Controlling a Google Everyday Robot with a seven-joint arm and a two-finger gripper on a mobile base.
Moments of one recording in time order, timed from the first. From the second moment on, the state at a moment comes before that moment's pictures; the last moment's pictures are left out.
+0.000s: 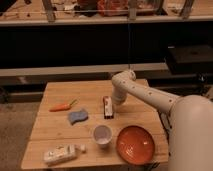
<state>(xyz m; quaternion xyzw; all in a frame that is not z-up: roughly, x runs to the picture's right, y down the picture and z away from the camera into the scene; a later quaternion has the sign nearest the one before) 0.072 0.105 0.912 -0.30 -0.12 -0.15 0.93</state>
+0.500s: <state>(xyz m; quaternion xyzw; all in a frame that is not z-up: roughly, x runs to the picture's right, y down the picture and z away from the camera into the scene) 0.063 0.104 0.909 -0.30 -0.12 -0.14 0.94</state>
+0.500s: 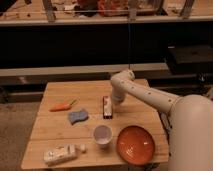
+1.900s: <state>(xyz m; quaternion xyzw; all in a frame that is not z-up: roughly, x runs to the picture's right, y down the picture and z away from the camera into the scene) 0.033 0.101 0.904 -0.29 -0.12 -0.12 0.94</state>
